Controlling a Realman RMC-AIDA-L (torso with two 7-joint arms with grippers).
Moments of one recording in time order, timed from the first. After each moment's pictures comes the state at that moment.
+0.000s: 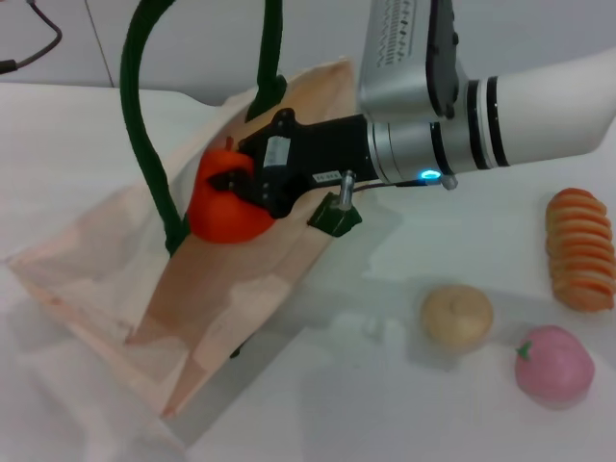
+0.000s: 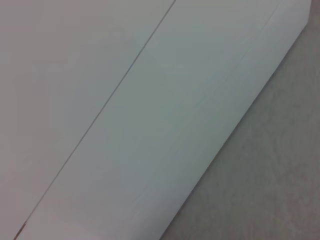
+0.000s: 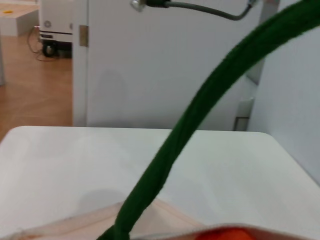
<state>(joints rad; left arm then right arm) -1.01 -1.95 2.86 -0.88 -0.67 2.04 -2.02 1.01 2.04 -1.67 -0.53 1.79 1.01 -1.77</state>
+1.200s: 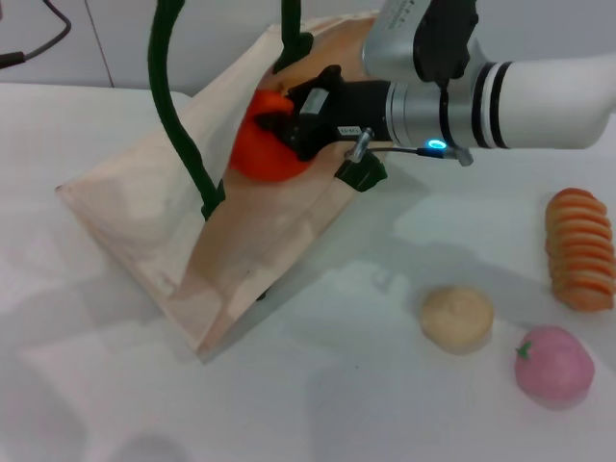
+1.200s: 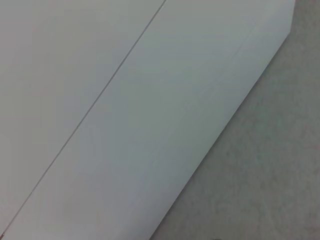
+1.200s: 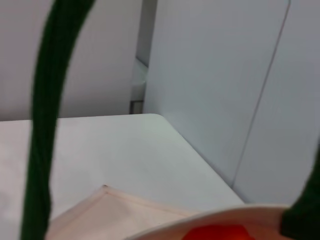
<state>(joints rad) -1.01 -1.94 2.86 -0.83 -0.70 2.04 -2.02 1.00 2.05 -1.69 -0.49 1.85 0.73 -1.74</state>
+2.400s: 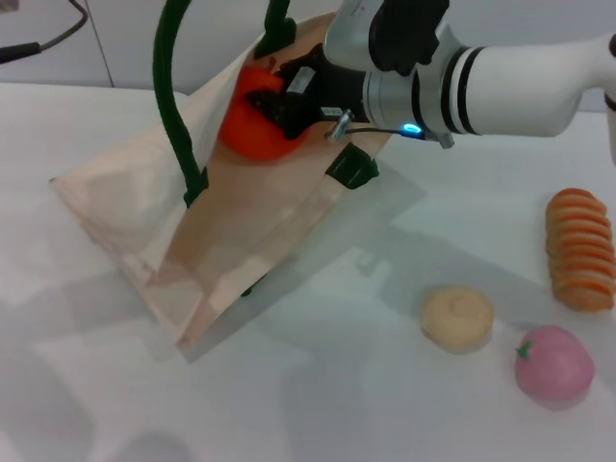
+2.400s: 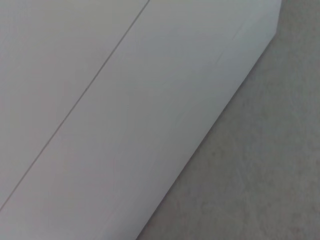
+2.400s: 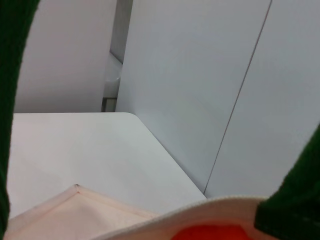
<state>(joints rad) -1.03 -1.94 2.86 -0.79 -0.70 2.04 -2.01 1.06 2.05 -1.83 -0.48 1.97 0.56 -1.76</state>
